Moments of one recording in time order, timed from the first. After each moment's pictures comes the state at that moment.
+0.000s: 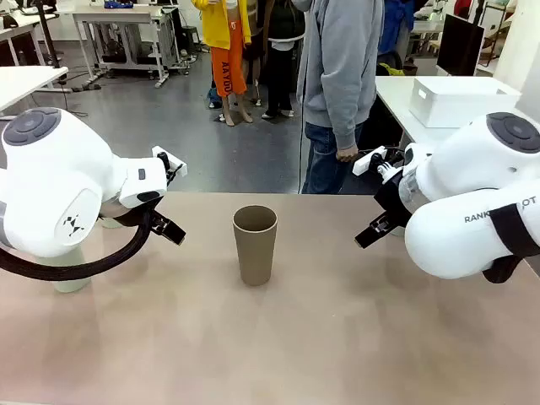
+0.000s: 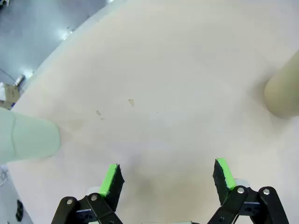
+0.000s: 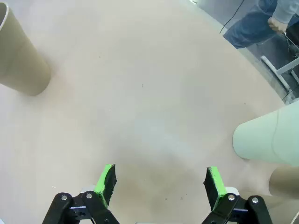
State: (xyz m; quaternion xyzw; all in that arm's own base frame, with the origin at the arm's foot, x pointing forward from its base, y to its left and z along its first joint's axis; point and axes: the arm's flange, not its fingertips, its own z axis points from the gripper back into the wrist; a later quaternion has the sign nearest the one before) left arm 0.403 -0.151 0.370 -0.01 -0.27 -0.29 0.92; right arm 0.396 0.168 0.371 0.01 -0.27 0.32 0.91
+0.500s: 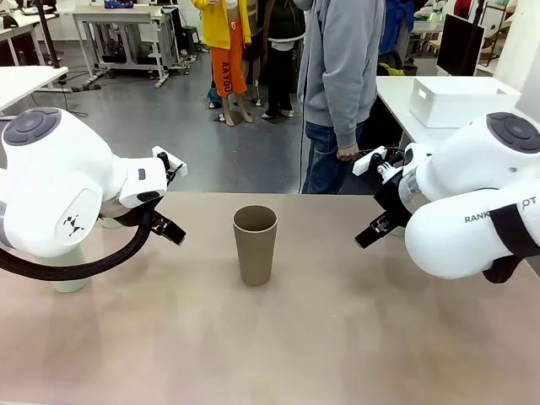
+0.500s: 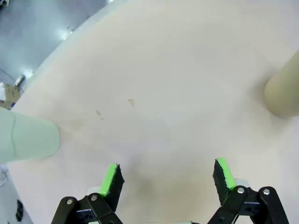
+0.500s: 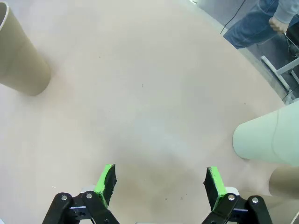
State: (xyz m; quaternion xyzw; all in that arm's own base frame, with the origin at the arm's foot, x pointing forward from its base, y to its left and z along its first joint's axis) left arm 0.403 -0.151 0.370 -0.01 -0.27 -0.29 0.92; right arm 0.396 0.168 0.371 0.01 -0.27 0.32 0.91
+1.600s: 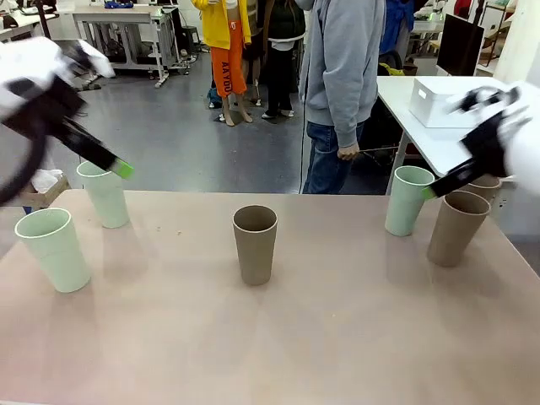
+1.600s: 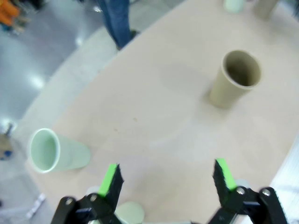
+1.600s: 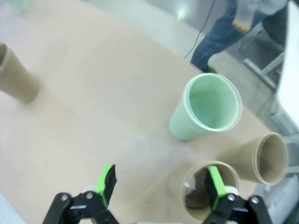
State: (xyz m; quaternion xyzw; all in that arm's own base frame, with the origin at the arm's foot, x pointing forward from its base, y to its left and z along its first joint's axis) left arm 0.369 -0.062 0.546 -0.12 -0.30 -0.40 0.86; right arm 0.397 0.038 0.474 0.04 -0.33 0.28 0.90
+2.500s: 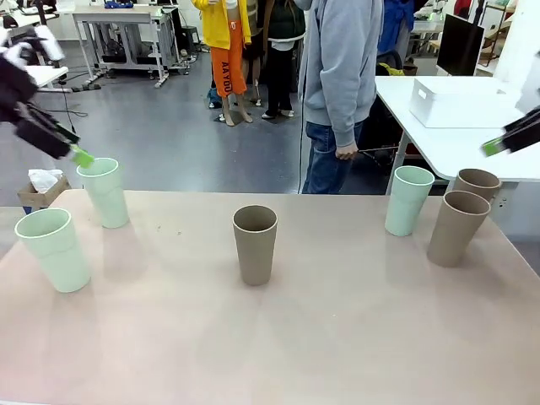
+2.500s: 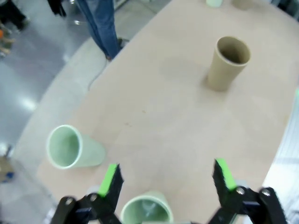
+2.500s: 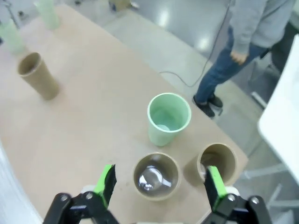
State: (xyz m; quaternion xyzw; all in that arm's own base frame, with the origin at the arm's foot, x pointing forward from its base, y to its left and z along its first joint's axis) left arm 0.384 0.007 0.553 -0.15 -0.31 -0.45 0.83; right arm 0.408 -0.064 0.554 0.10 -0.36 0.35 0.86
